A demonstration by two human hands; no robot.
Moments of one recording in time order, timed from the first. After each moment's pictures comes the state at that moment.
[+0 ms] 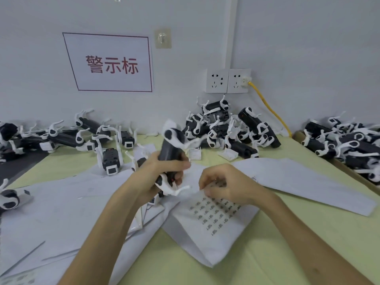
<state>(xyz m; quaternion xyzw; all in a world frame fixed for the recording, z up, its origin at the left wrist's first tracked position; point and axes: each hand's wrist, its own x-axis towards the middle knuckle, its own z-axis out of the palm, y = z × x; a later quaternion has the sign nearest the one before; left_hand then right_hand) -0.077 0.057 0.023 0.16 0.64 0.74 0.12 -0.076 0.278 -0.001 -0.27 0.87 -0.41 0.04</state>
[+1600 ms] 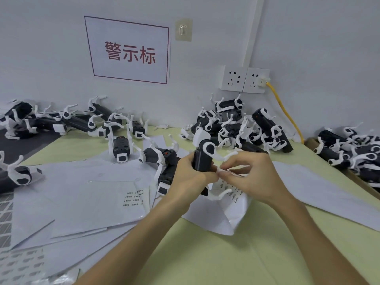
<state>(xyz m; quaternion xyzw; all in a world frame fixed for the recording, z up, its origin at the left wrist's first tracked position) -0.071 0.106 -0.013 0.08 0.70 0.71 -0.01 -0.072 0.285 0.003 -0.24 0.84 -0.45 -0.17</state>
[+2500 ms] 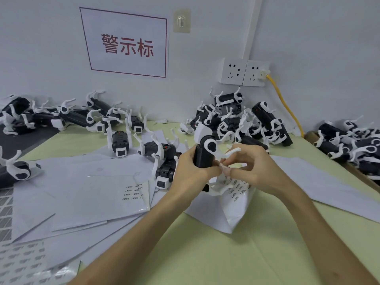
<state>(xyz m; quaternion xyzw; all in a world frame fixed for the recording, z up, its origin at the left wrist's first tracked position) -0.064 0.111 -0.016 0.12 0.69 0.71 -0.04 -0.080 0.299 0.001 -0.27 0.82 -0.50 -0.06</state>
